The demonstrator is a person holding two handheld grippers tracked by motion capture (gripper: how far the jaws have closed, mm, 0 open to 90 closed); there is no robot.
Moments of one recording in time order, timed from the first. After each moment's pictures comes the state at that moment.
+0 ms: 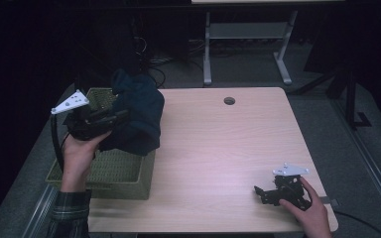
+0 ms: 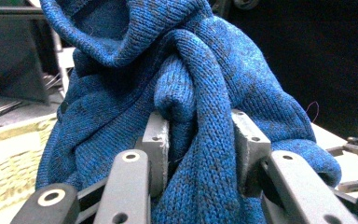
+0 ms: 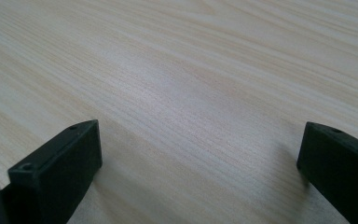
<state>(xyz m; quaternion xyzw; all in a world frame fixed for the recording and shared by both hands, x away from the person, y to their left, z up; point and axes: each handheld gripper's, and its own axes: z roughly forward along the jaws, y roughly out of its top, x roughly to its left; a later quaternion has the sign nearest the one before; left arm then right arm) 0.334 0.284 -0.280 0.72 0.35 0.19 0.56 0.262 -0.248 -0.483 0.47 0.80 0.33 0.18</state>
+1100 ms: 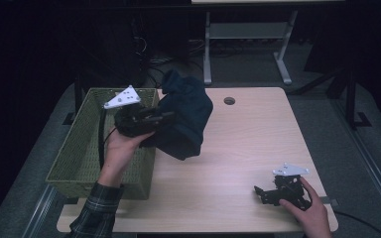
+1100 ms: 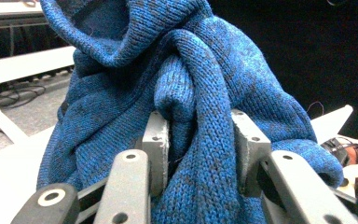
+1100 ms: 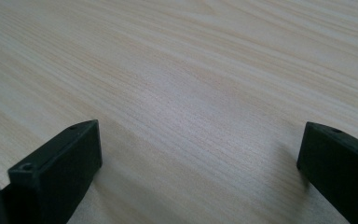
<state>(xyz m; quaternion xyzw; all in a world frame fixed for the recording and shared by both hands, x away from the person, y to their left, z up) 0.346 0.179 -0.280 0.76 0.26 0.13 0.58 0.262 -0.248 -0.483 0.47 0.80 0.33 0.18</state>
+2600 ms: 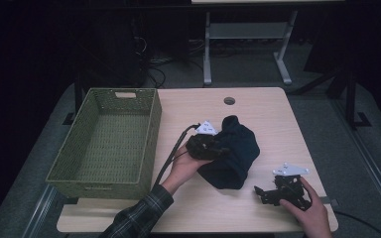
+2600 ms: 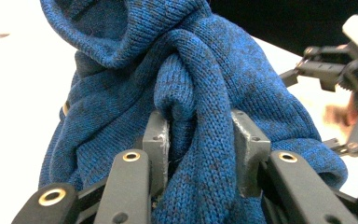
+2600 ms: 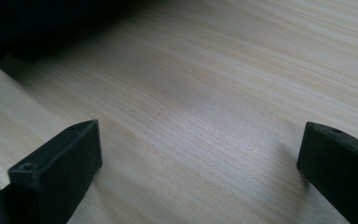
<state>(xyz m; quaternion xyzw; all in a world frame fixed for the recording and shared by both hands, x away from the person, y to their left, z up) 0.371 0.031 -0.417 0.85 0.24 0.03 0.46 0.263 -0.248 -0.483 0.47 0.80 0.33 0.18</state>
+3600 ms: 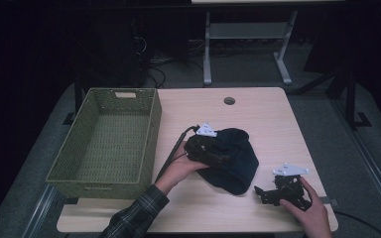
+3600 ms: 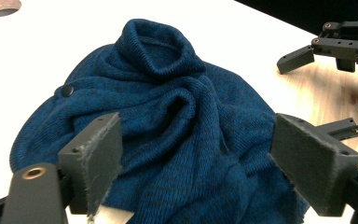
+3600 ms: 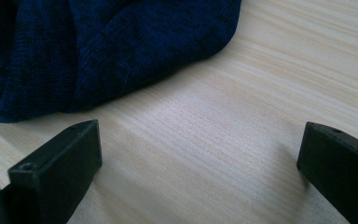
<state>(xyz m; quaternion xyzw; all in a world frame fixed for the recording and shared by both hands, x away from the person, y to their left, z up) 0.364 0.040 -0.409 0.87 0.25 0.04 0.43 0.262 -0.248 -0.483 0.47 0.80 0.33 0.18</state>
